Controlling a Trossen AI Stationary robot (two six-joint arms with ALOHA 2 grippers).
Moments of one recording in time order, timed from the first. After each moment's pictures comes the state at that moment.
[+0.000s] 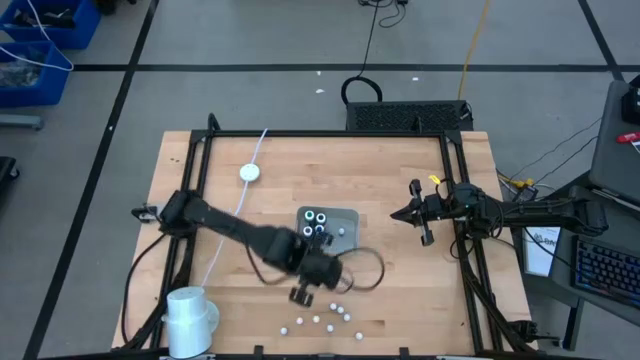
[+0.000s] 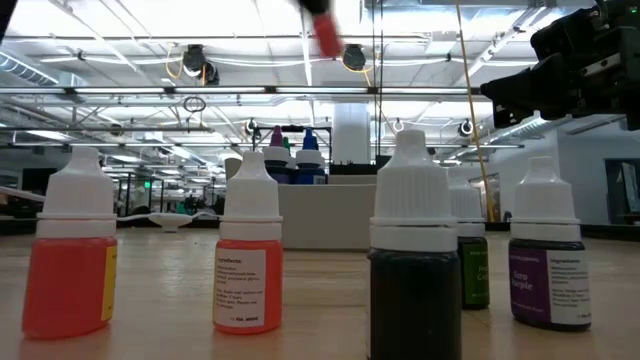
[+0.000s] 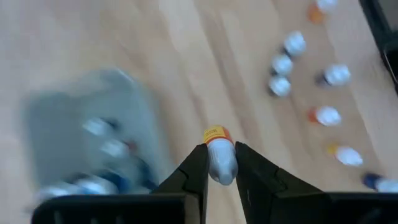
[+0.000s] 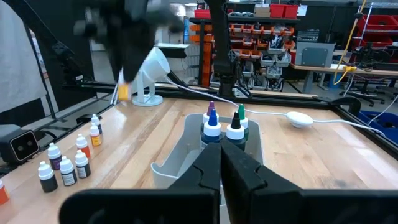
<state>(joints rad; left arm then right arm) -0.38 2.03 1.98 -1.11 -0.14 0.02 -0.17 0.50 0.02 0.49 -0.32 -0.04</state>
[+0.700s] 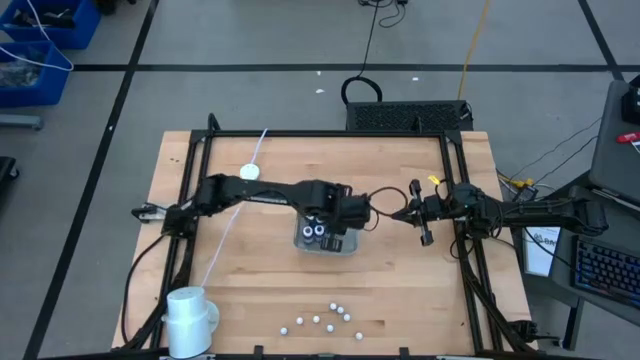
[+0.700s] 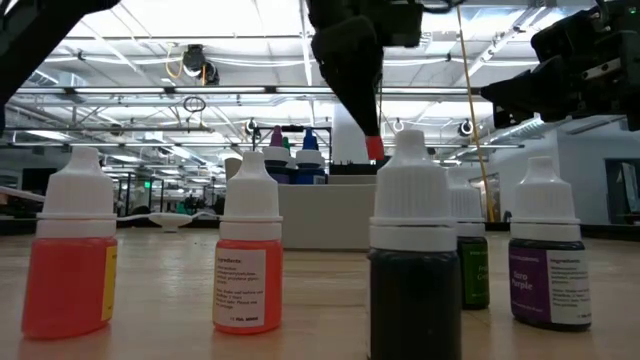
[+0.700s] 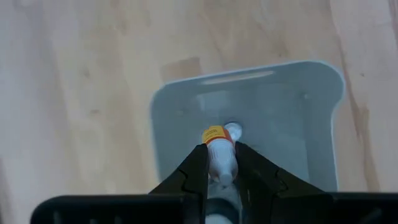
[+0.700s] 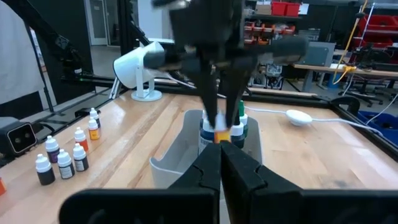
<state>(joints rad) -0.05 2.22 2.12 -1.10 -0.12 0.21 -0.17 0.50 0.02 0.48 -0.32 -0.07</state>
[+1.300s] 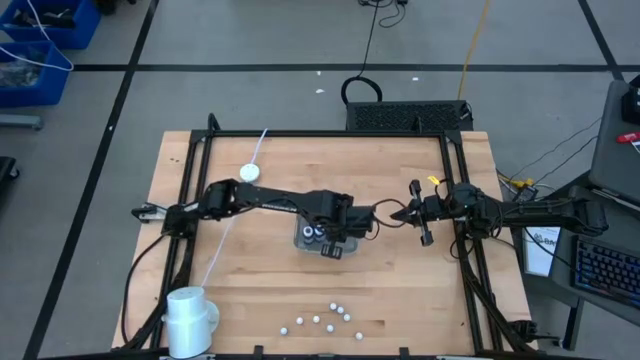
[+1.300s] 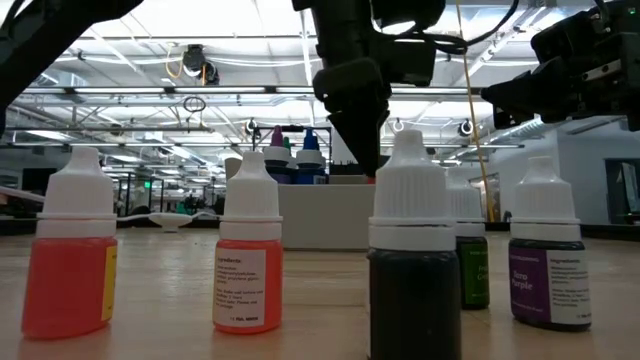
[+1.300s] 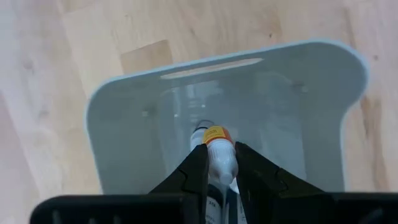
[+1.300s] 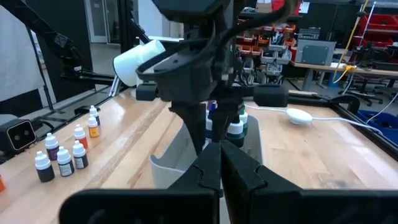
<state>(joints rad) -0.07 2.31 2.12 -1.10 -0.09 0.21 -0.17 0.50 0.02 0.47 -0.32 -0.07</state>
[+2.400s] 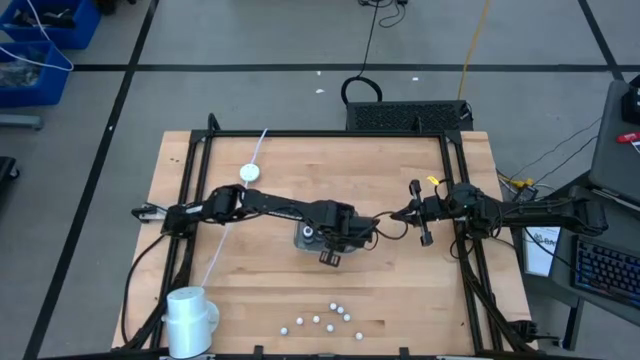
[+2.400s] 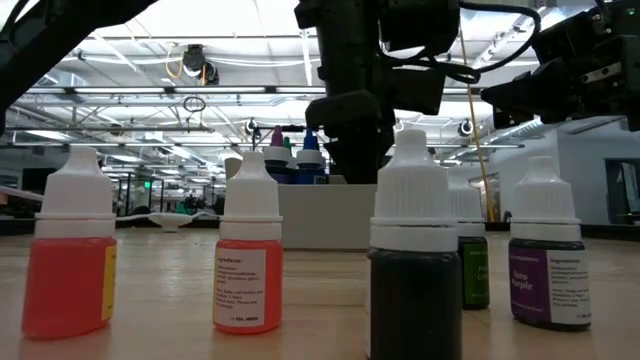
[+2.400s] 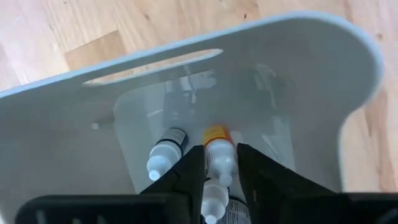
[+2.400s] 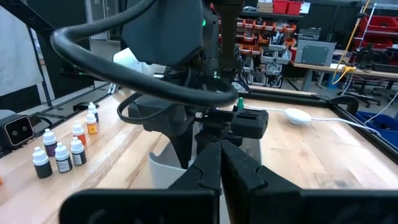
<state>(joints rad) -0.10 2.37 2.10 -1.09 -0.08 0.23 -0.17 0.51 0.02 0.47 -0.32 -0.09</state>
